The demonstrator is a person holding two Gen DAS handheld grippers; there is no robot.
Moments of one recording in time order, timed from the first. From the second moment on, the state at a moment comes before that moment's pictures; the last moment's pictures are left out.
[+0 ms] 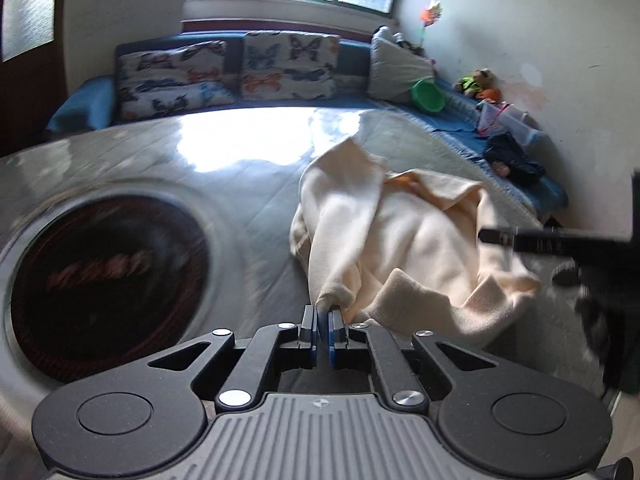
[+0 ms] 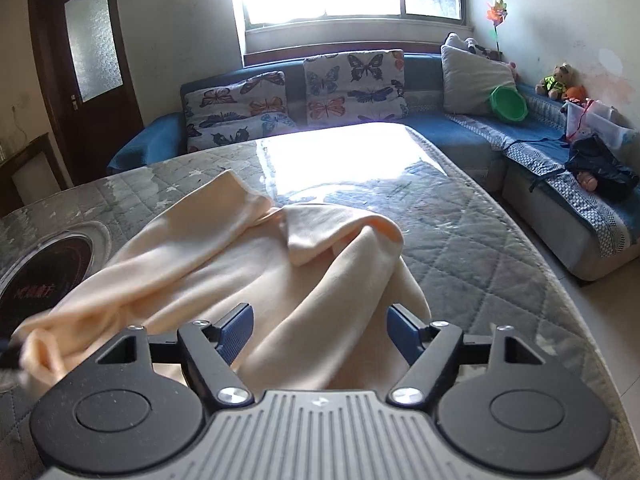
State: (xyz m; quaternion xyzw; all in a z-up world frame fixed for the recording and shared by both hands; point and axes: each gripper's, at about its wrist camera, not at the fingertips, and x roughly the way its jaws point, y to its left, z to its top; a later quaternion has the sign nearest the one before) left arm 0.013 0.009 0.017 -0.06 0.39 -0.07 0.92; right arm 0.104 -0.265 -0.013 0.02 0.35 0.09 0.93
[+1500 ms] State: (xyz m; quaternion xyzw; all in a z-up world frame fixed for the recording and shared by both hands) left arm -0.030 0.135 0.021 -0.05 0.38 0.09 0.92; right arm 0.043 -0.150 -0.009 -0.01 0.36 0.32 0.88
